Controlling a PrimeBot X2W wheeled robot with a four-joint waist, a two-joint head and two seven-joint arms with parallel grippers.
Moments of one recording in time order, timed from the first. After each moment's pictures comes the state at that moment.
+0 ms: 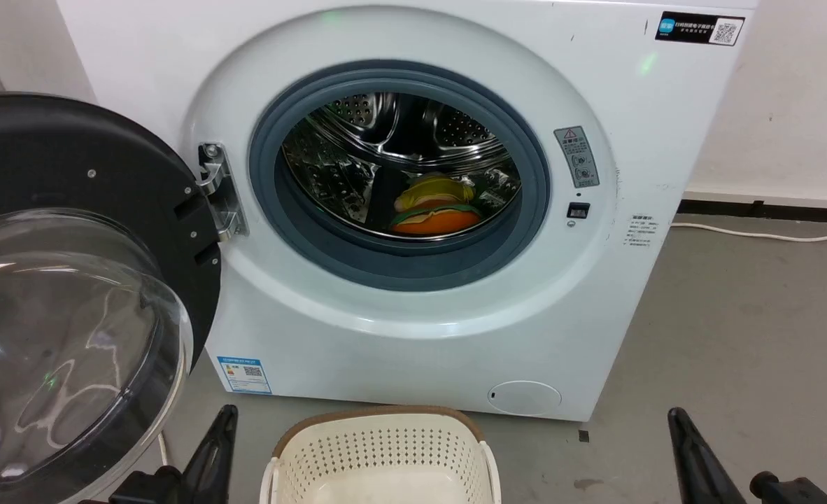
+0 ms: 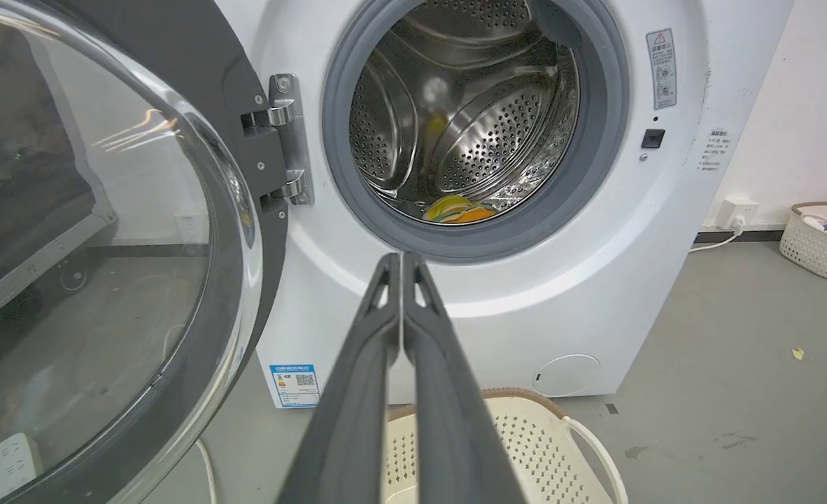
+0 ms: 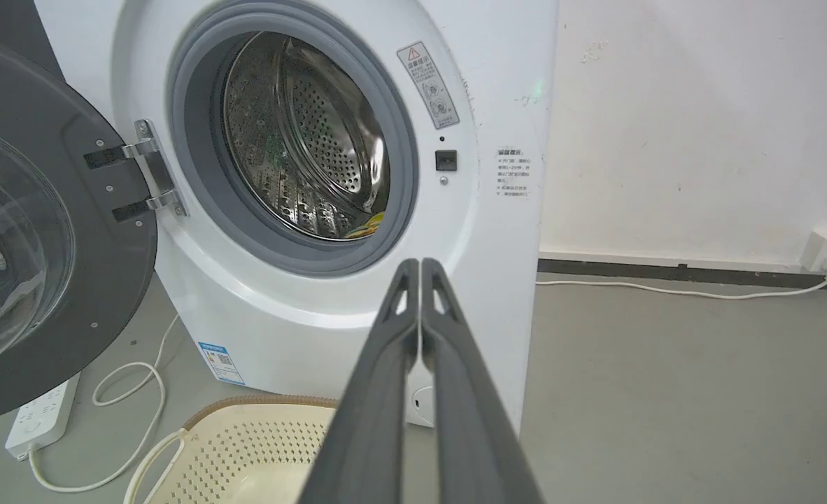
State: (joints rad) left arm 0.12 0.25 -0.12 0.06 -0.24 -0.05 -0.26; right arm 0.18 -0.05 0.02 0.01 0.14 0.13 -0.26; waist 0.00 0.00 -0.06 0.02
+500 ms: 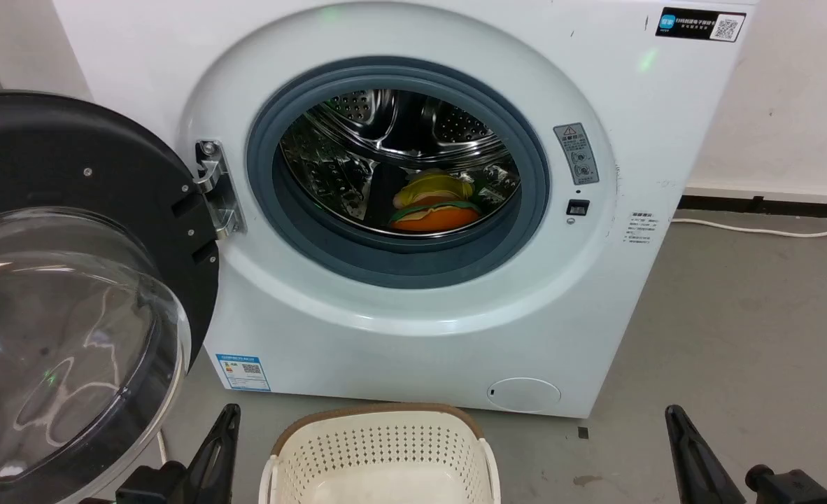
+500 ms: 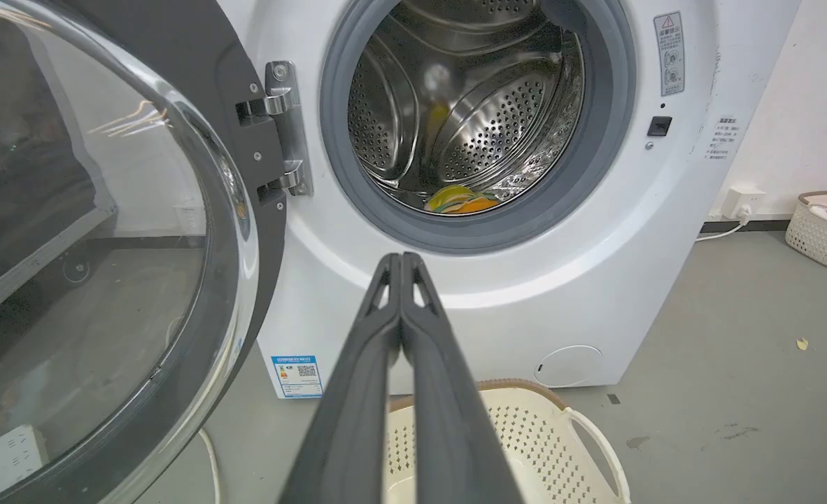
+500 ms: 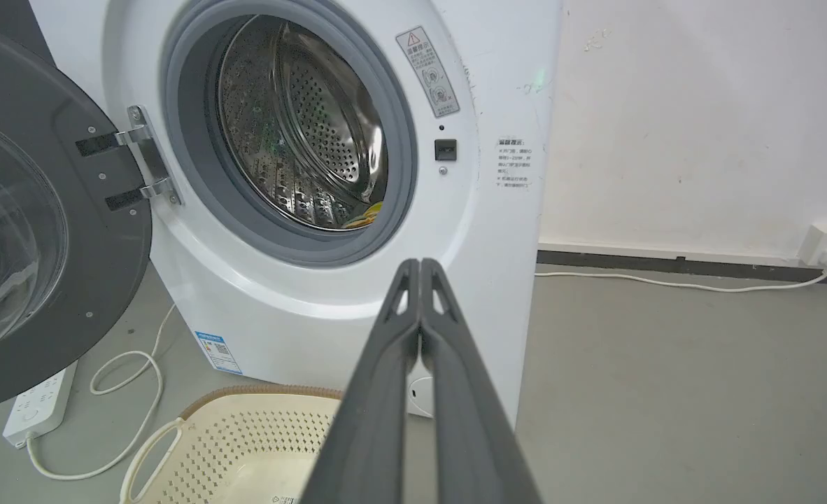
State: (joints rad) left arm 0.12 0.23 -0.11 0.06 -0.21 -0.04 -0.22; right arm 0.17 -0.05 0.02 0.01 0.13 0.13 -0.23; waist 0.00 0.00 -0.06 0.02
